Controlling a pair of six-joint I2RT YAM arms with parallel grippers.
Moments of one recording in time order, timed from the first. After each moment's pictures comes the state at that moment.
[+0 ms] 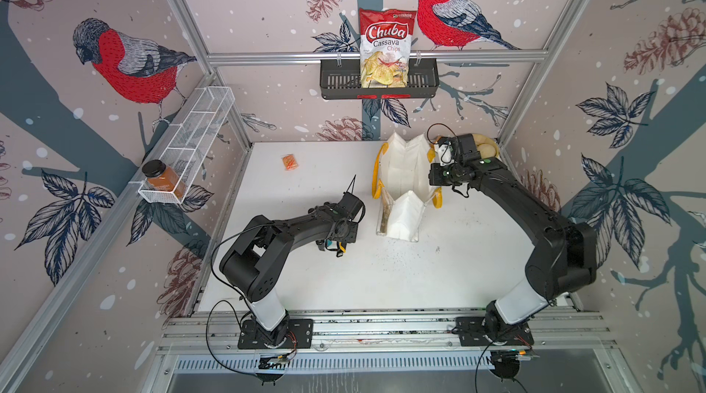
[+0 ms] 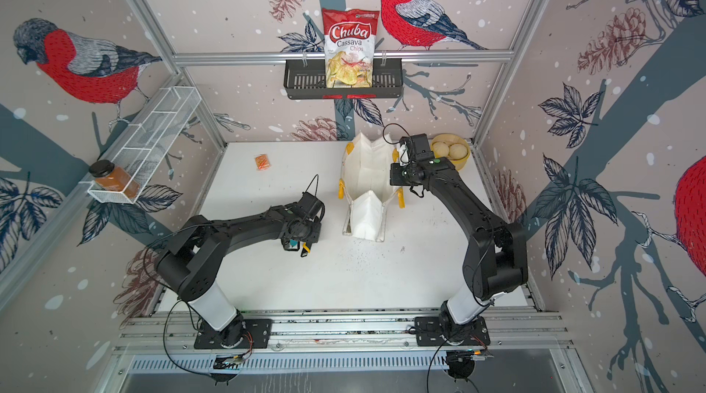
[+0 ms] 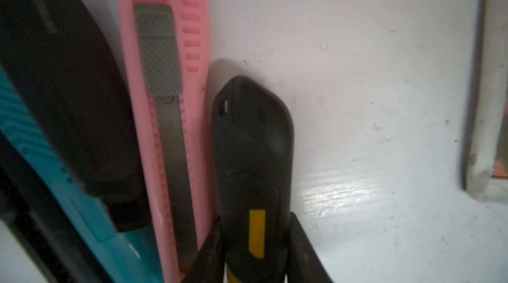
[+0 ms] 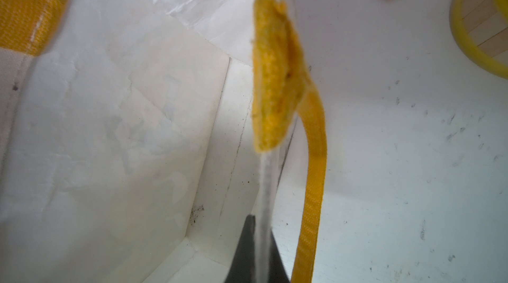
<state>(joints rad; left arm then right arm) -0.63 1.71 0.94 -0.46 -0.12 -0.42 0.33 1.62 1.39 -0.66 -0.17 0.20</state>
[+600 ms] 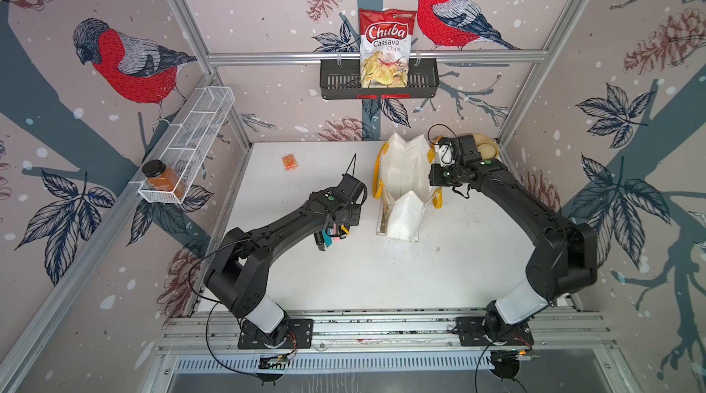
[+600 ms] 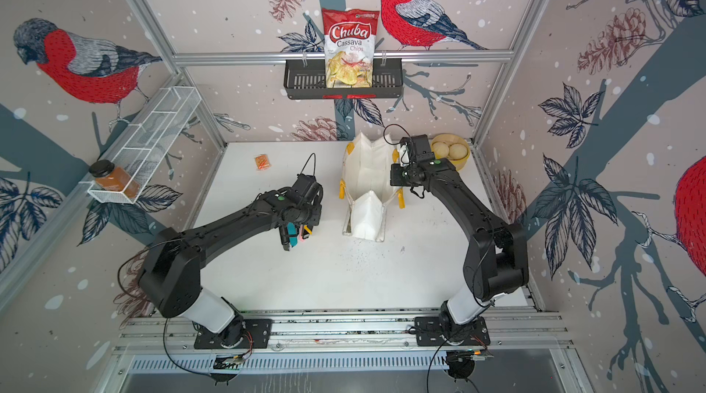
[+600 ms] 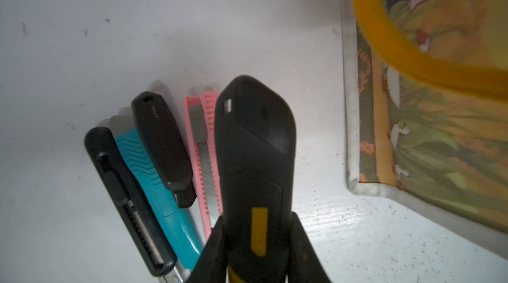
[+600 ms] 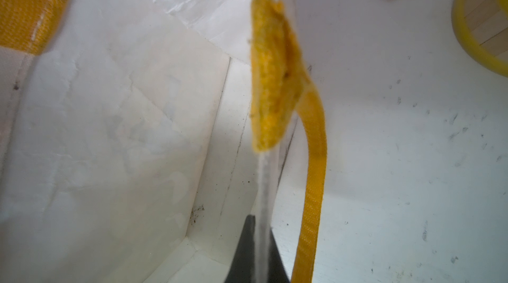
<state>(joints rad) -0.64 1.57 1.17 -0.66 -0.18 -0.40 0.33 1.62 1.38 -0.65 -0.18 0.20</state>
